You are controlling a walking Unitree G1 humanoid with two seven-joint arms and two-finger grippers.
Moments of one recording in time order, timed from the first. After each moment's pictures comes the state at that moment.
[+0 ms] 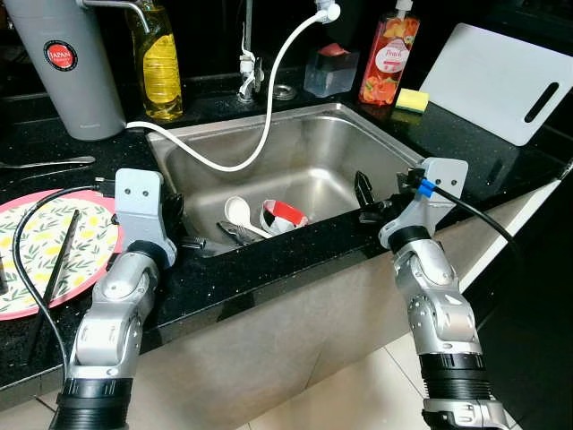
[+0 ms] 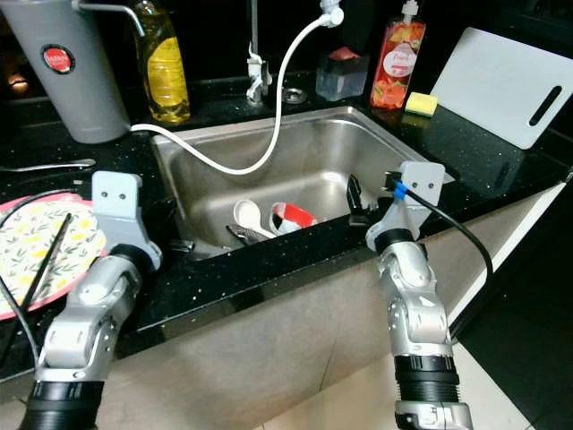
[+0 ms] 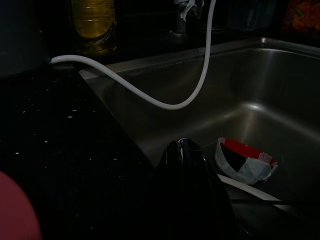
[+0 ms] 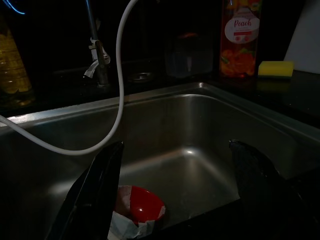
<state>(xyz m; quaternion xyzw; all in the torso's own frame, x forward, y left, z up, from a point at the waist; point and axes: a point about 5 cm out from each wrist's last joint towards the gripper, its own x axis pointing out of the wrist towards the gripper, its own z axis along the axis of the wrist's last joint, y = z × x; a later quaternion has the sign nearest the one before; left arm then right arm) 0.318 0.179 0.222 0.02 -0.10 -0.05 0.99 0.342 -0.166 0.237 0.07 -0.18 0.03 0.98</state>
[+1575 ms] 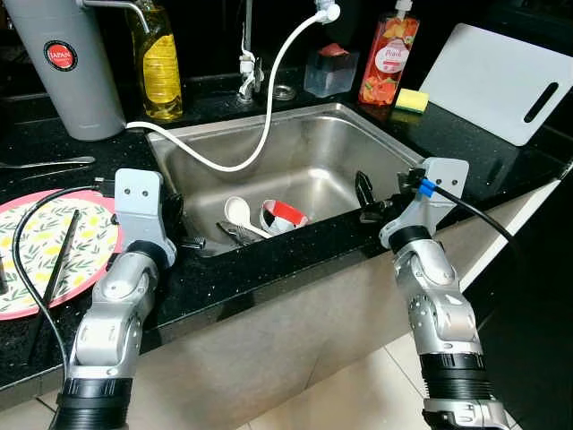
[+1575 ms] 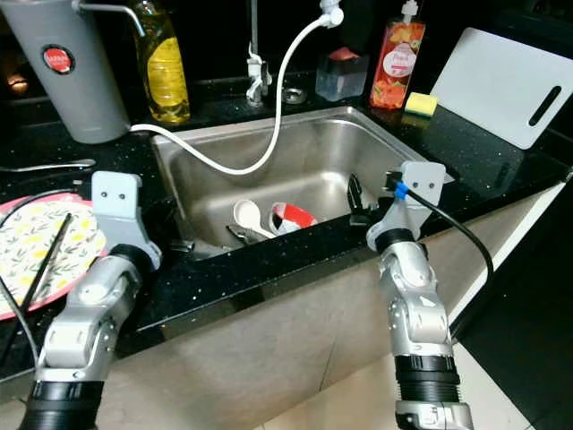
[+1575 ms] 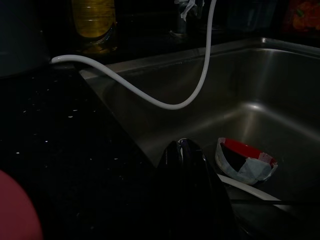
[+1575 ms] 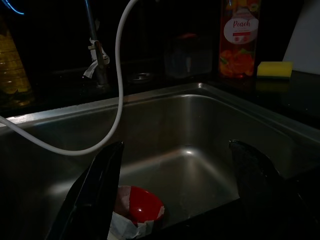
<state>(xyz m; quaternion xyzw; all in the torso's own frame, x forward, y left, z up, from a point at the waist) 0.319 0.180 0.222 0.02 -0.10 -0.05 0.99 0.342 -0.167 0.237 0.07 -0.18 0.03 0.98</state>
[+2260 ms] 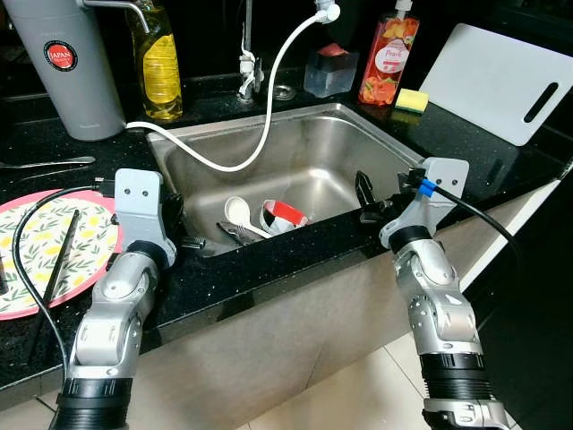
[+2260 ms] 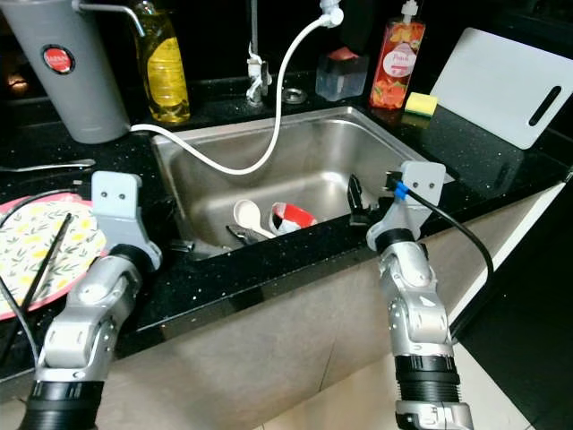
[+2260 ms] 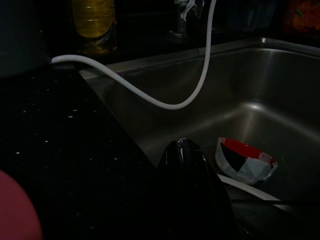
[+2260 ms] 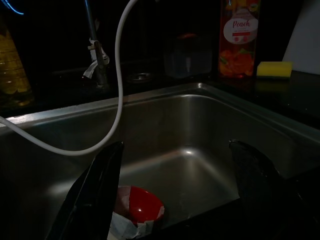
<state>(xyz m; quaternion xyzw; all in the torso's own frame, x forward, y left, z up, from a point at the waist) 0.319 0.180 0.222 0.02 -0.10 -0.05 0.99 0.342 -0.167 0.237 0.07 -0.18 0.03 0.98</state>
